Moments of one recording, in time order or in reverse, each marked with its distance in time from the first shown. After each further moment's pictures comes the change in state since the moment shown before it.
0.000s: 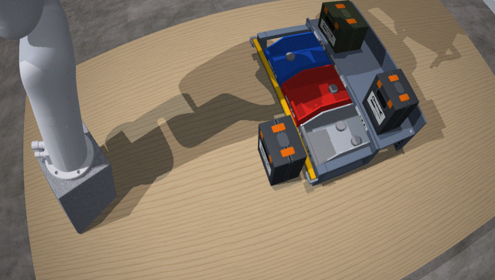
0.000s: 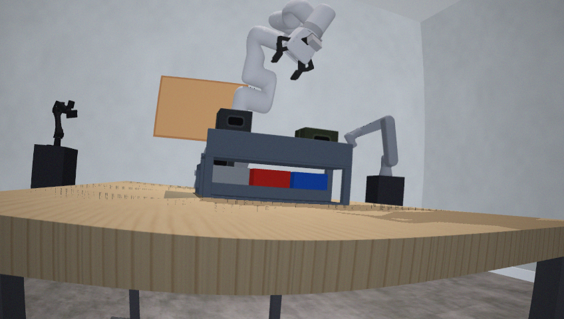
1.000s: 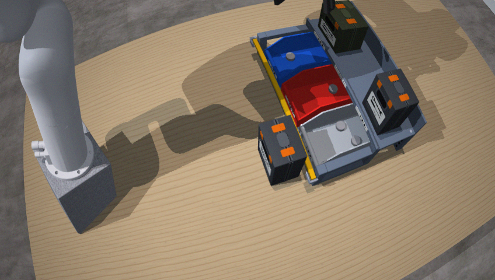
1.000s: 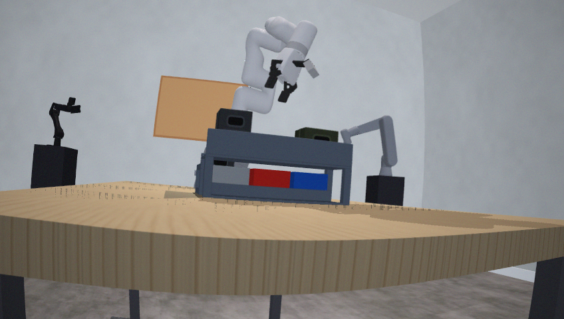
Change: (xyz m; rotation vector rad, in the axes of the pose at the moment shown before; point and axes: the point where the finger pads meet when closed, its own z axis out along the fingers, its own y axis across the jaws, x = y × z) arm -0.004 -0.025 0.079 0.070 0.151 -0.403
